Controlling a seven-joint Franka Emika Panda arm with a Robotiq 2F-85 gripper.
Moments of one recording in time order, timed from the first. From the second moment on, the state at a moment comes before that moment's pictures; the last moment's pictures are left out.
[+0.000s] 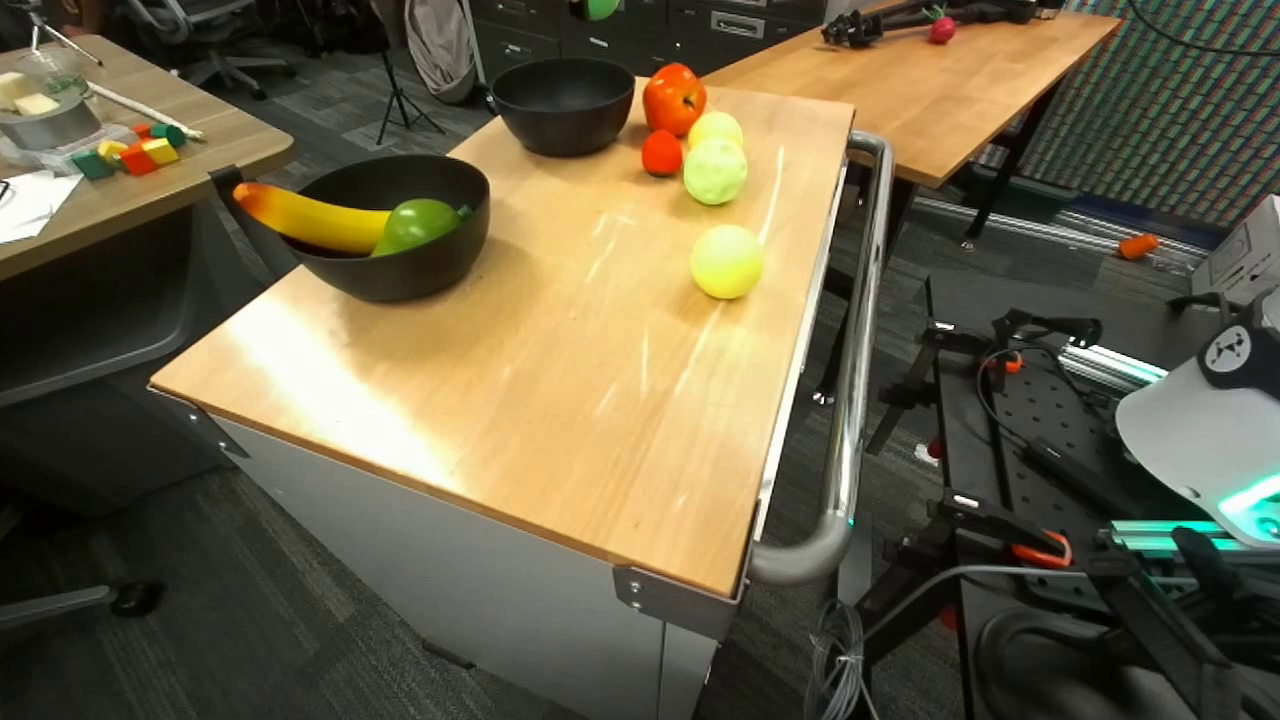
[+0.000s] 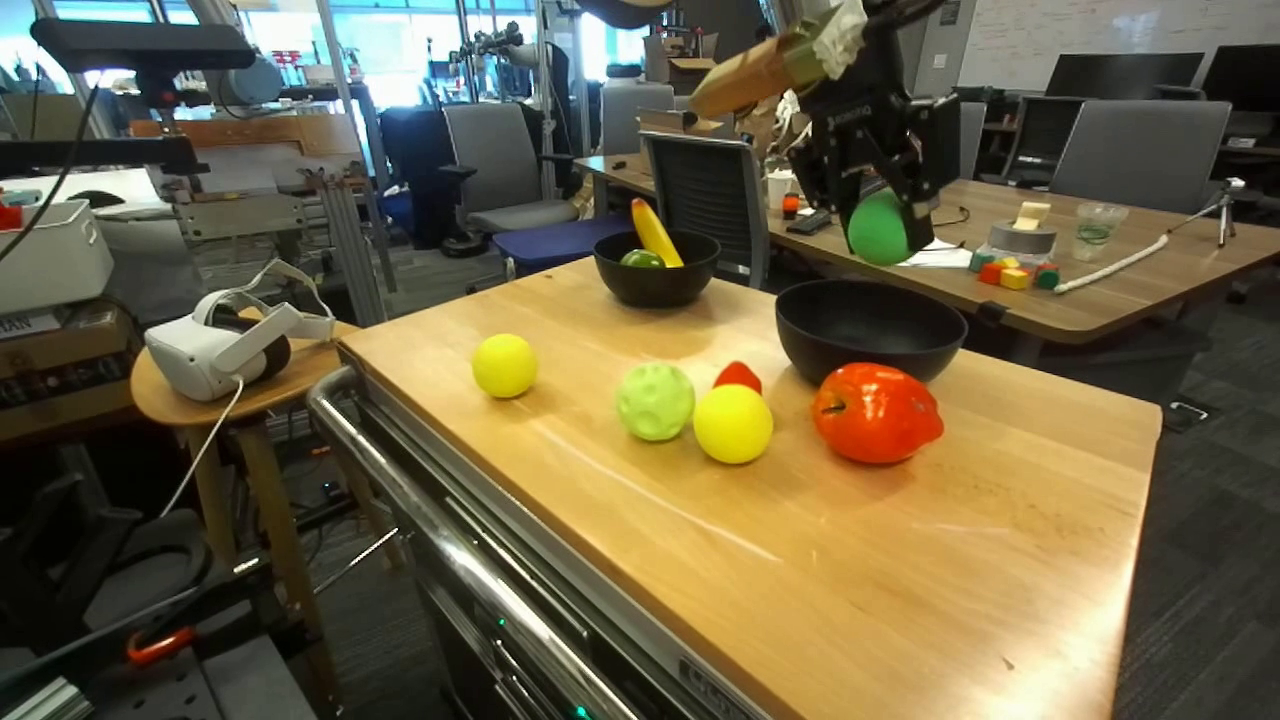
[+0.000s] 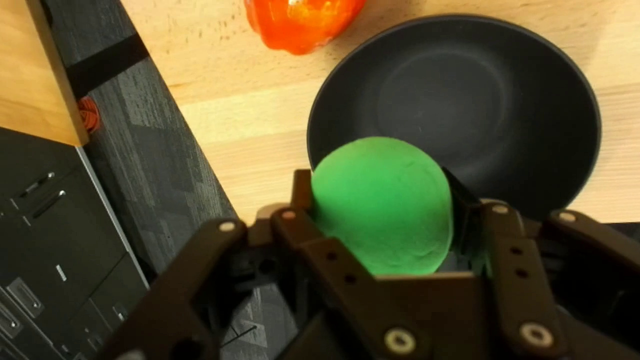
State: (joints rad) arm -0.06 0.29 -0.16 -1.79 -0.41 2.27 0.32
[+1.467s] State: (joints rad) arm -0.08 -0.19 -0.12 -2.27 0.23 2.08 0.29
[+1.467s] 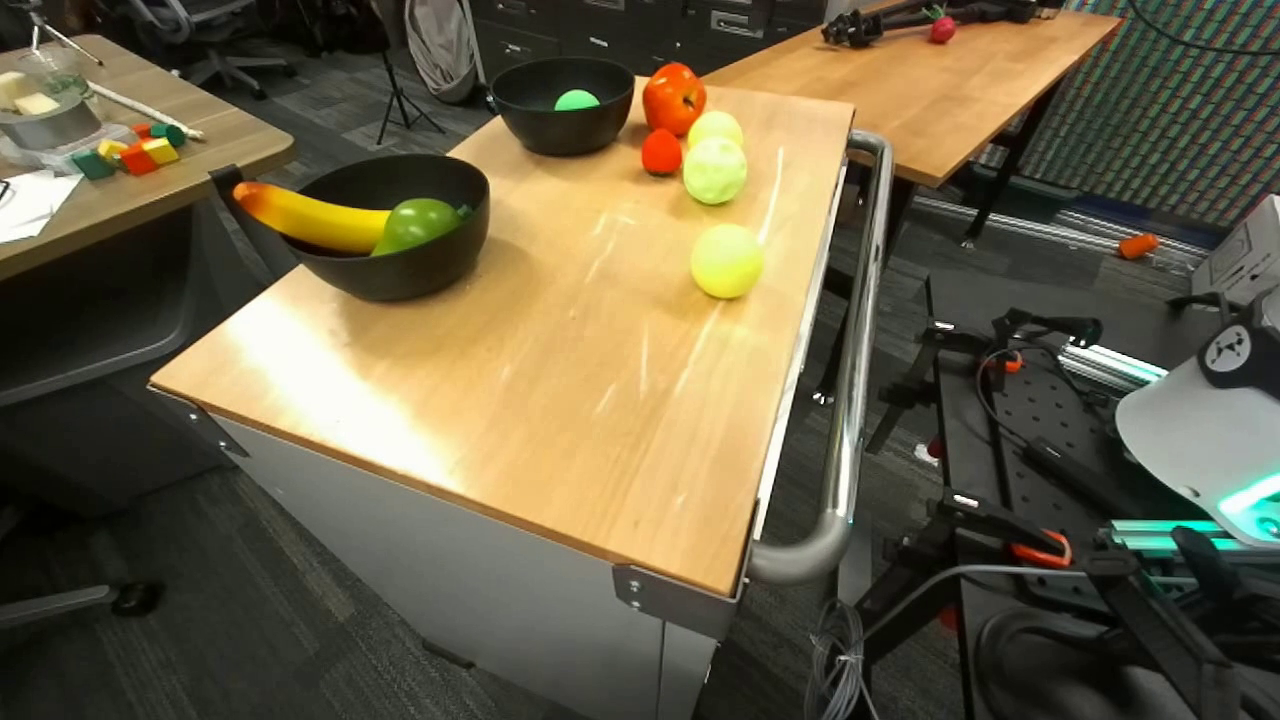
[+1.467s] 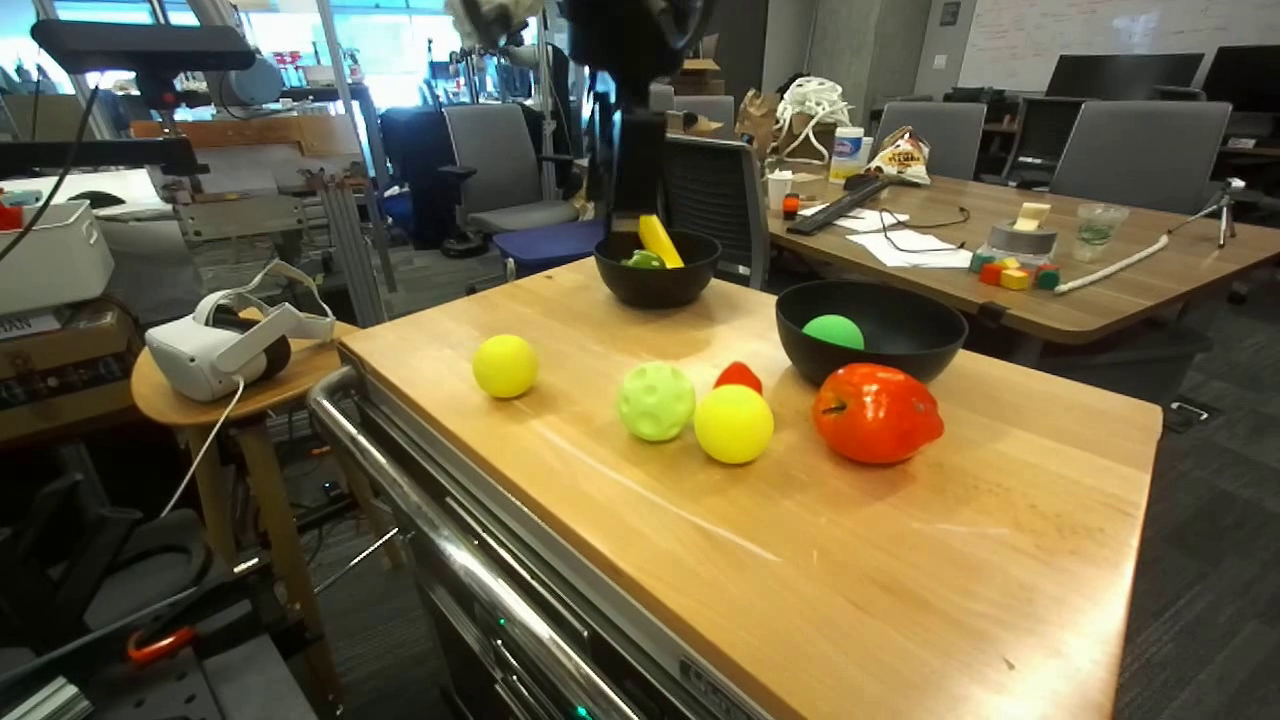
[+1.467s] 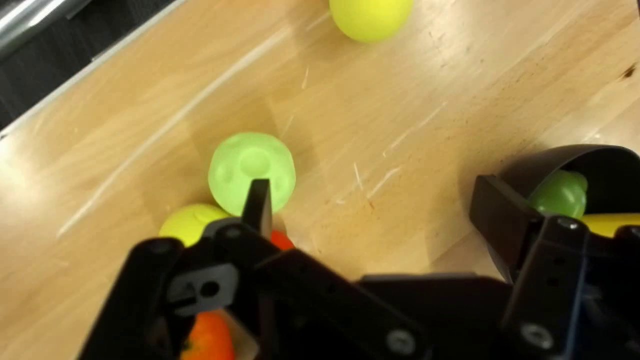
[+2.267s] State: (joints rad) arm -0.08 -0.06 -0.12 -2.29 0.23 2.07 0.30
